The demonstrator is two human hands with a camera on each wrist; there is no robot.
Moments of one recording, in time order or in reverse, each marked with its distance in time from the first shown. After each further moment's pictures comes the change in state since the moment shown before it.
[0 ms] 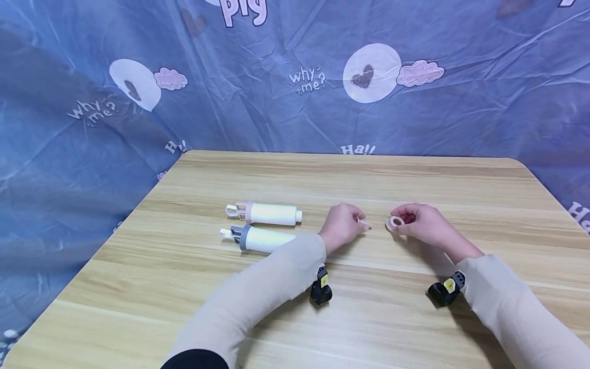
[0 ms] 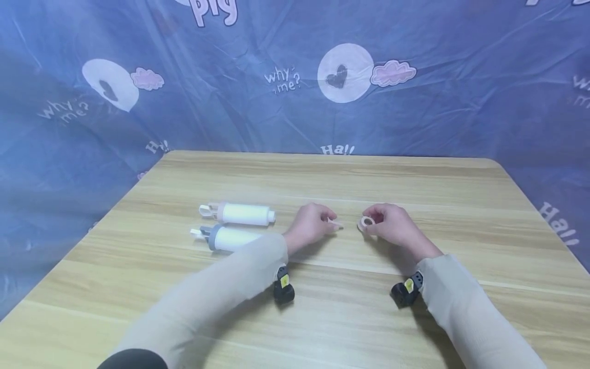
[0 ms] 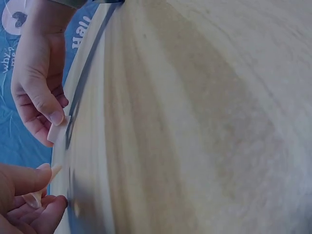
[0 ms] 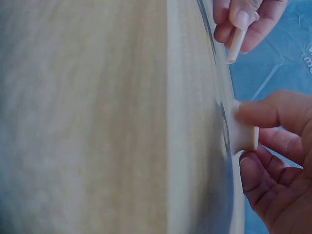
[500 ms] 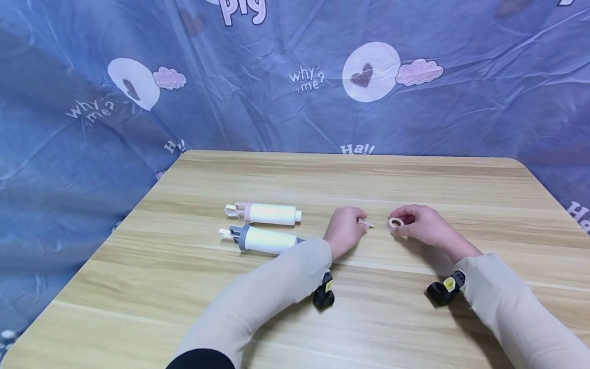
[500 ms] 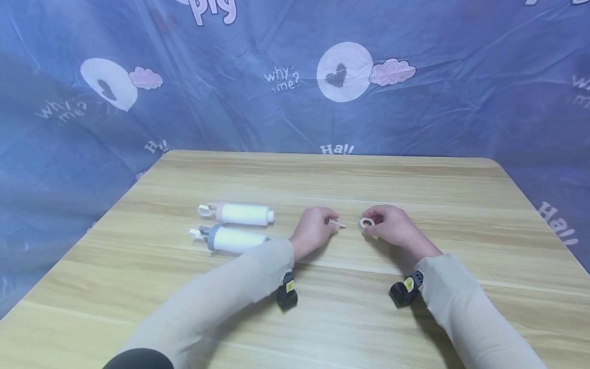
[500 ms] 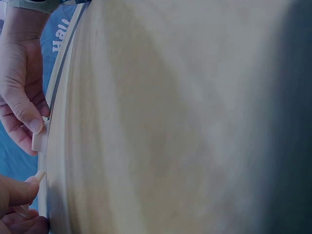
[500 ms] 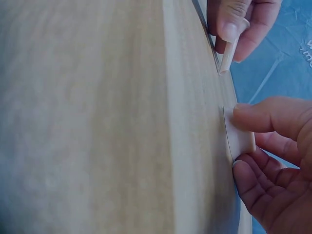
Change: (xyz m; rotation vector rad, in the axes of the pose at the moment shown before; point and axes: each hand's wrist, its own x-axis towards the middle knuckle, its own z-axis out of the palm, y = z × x) left_hand -0.001 -0.001 0.016 0.108 0.053 0.038; right_hand 0.001 0.006 0.003 0.011 -0.038 0.030
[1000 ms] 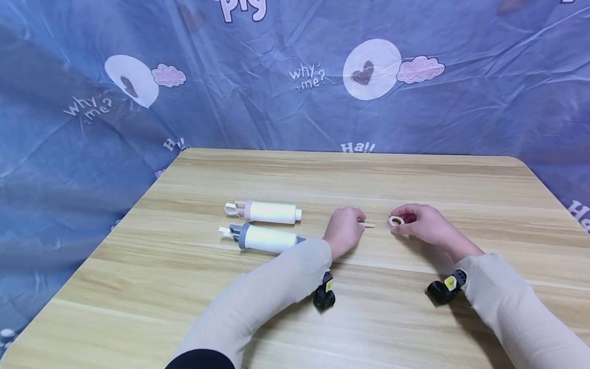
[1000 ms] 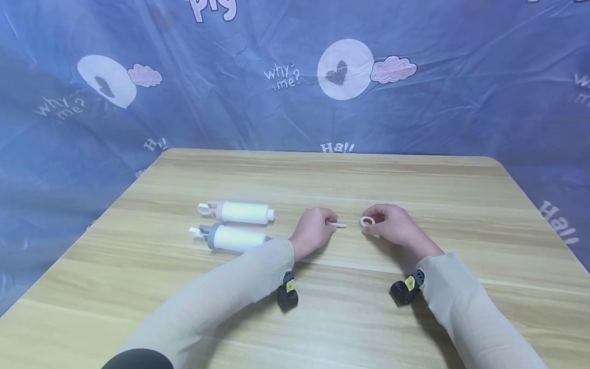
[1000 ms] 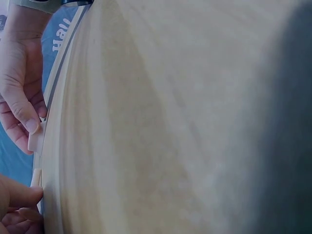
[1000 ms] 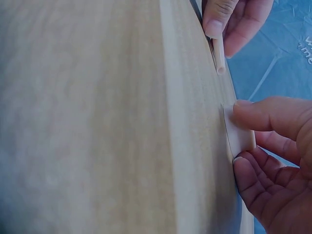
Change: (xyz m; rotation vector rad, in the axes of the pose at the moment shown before) left_hand -0.002 -0.004 0.003 0.104 0.008 -0.004; right_hand -0.001 0.000 0.001 0.023 -0.004 0.004
